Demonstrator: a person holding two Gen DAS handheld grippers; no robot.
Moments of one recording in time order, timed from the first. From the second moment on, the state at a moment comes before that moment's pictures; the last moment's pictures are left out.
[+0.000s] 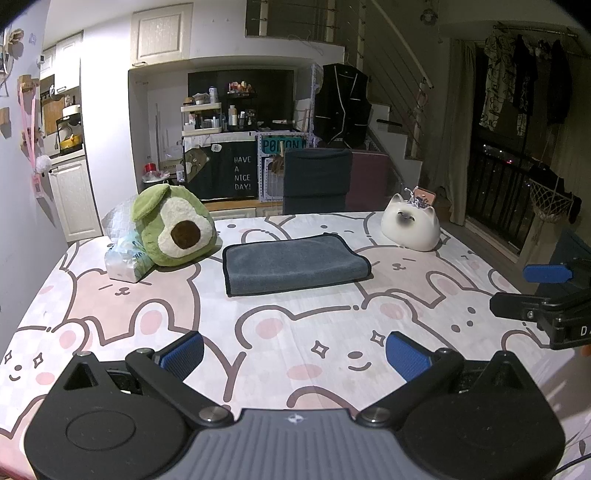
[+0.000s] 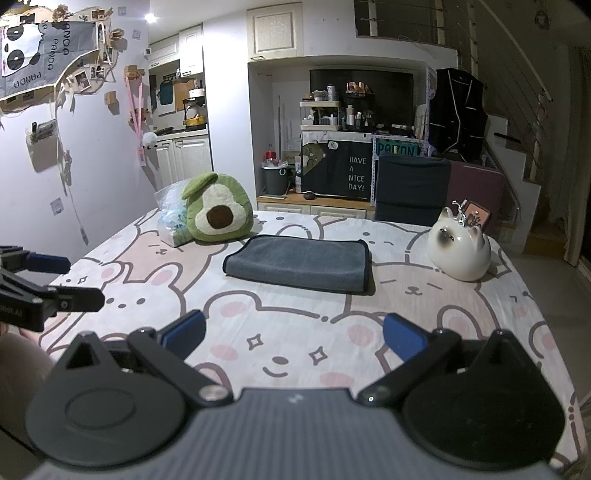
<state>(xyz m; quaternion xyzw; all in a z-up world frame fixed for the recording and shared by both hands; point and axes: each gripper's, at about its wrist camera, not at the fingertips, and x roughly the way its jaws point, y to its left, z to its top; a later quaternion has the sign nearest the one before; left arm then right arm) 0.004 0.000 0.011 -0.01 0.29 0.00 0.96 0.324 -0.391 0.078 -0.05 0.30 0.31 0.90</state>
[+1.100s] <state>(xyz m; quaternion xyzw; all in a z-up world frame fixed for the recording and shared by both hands) 0.005 -0.001 0.006 -0.01 0.30 0.00 0.96 0.324 -0.390 0.078 -0.05 0.30 0.31 0.90</state>
